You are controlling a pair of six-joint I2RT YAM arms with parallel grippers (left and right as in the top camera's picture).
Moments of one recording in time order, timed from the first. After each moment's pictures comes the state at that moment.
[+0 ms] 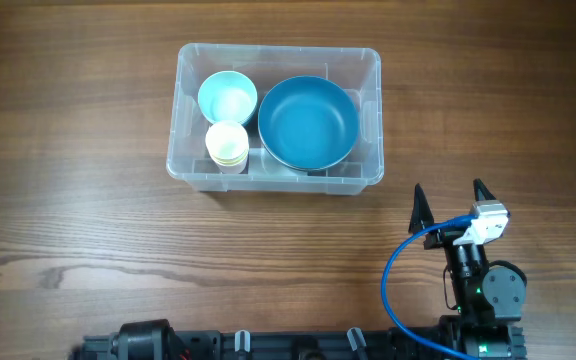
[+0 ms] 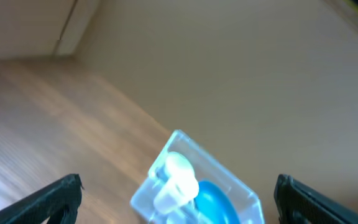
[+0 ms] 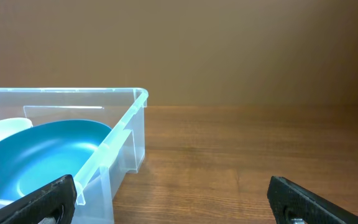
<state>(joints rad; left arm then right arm) 0.09 0.04 1.34 -1.34 -0.13 -0.67 0.00 0.02 0.01 0.00 -0.09 0.04</state>
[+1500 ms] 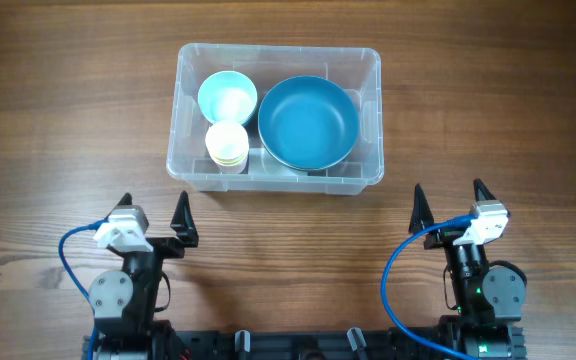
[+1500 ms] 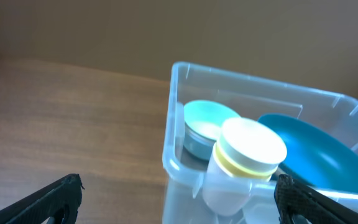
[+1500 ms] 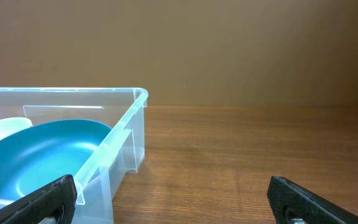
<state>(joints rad) 0.02 0.01 0.09 -0.20 0.08 -0.20 0.00 0.02 0.01 0.00 -0.09 0.04</state>
